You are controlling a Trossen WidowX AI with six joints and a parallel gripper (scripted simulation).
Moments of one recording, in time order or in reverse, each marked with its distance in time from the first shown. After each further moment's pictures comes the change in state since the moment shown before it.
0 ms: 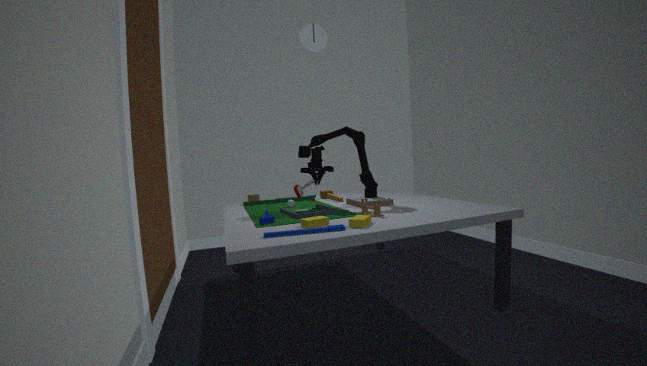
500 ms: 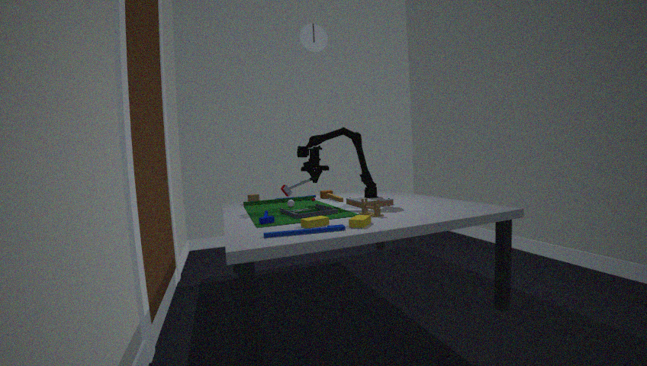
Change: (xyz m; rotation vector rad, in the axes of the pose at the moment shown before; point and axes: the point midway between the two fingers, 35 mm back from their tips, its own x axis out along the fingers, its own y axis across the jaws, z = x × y) arm -0.015 -0.050 -0.078 0.329 0.050 -0.041
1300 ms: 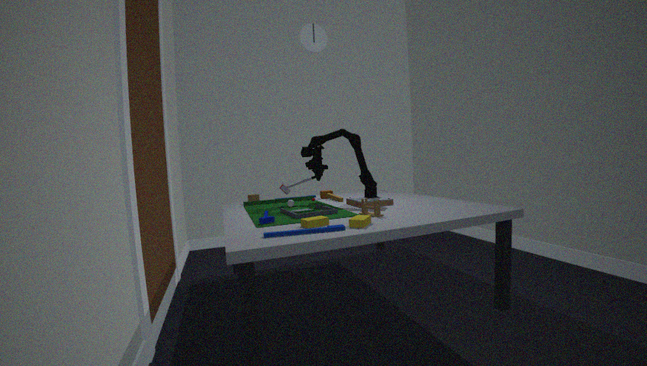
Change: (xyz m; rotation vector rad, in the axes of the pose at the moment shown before) arm -0.012 -0.065 -0.098 0.391 0.068 -0.032
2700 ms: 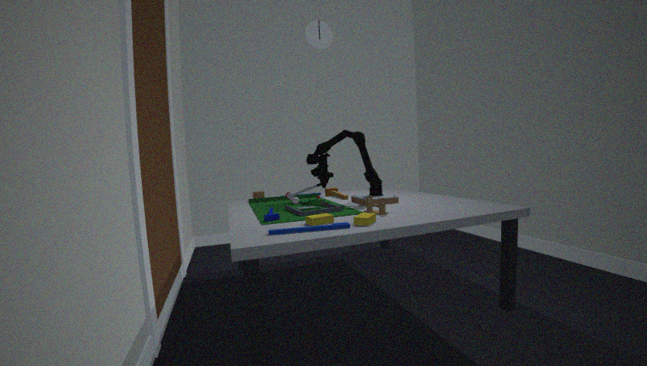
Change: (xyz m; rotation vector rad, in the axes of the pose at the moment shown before) arm 0.064 -0.001 0.000 0.003 0.000 -0.001
